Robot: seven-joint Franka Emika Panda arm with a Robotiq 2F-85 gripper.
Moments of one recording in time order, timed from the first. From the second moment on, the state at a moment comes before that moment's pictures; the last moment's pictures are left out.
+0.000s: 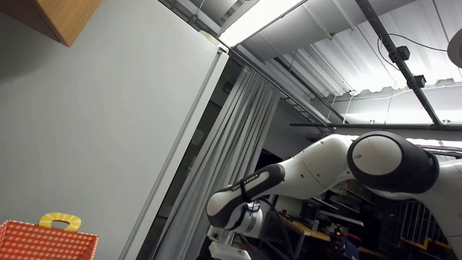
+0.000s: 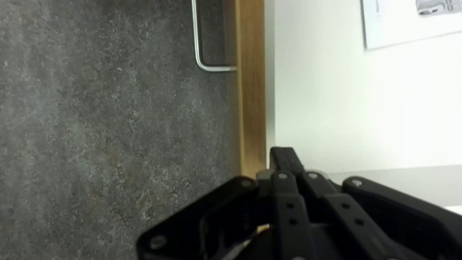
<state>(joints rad) -0.09 0.56 -0.12 -1.87 0.19 2.33 0.05</state>
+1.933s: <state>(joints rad) -0.18 0.48 0.08 -1.56 0.66 1.84 -0.02</state>
